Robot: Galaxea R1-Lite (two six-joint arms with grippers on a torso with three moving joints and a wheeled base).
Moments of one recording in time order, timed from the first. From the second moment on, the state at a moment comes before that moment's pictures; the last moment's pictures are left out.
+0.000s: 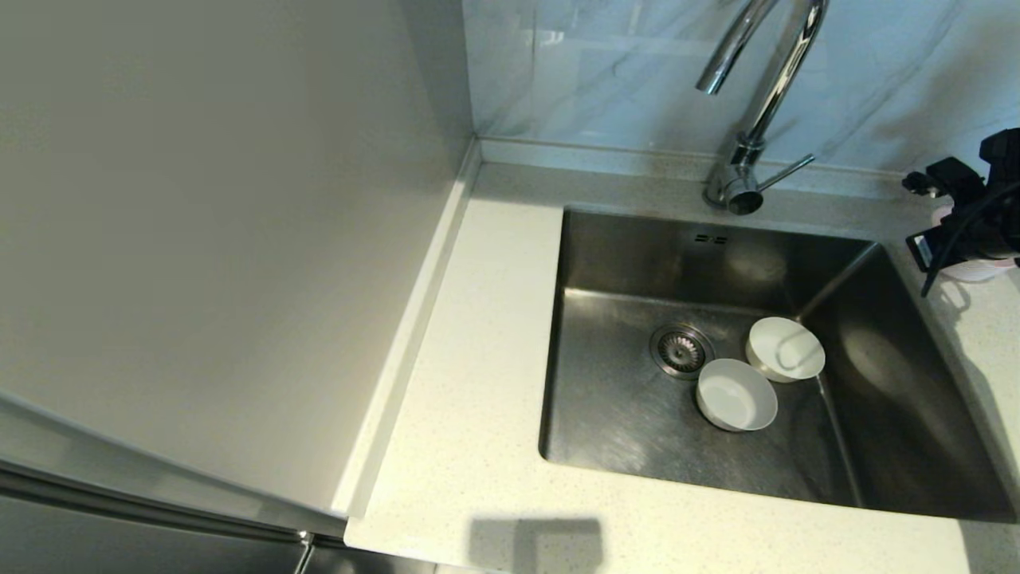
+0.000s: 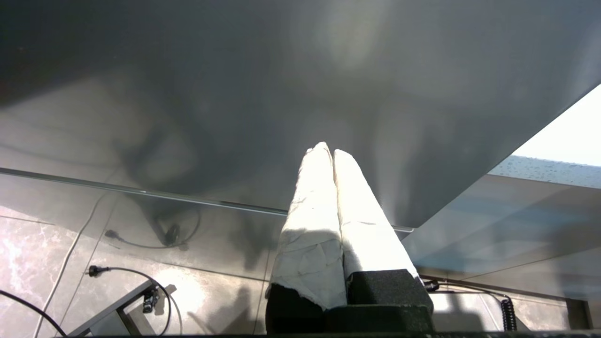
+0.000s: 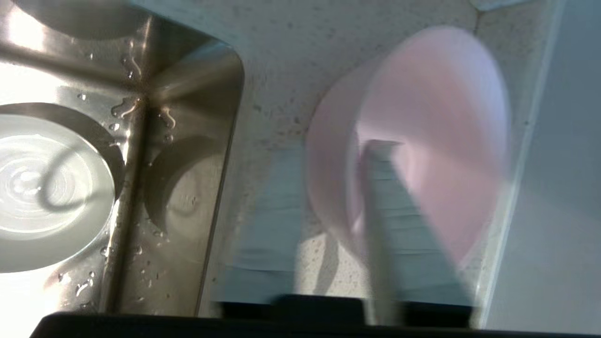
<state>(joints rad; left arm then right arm) 0.00 0.00 0.00 0.00 0.02 -0.02 -0.36 2.16 -1.97 0.22 -0.16 -0.53</state>
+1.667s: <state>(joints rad) 0.00 0.00 0.00 0.00 0.02 -0.02 -0.01 1.98 -1.77 0.59 -0.11 -0.19</state>
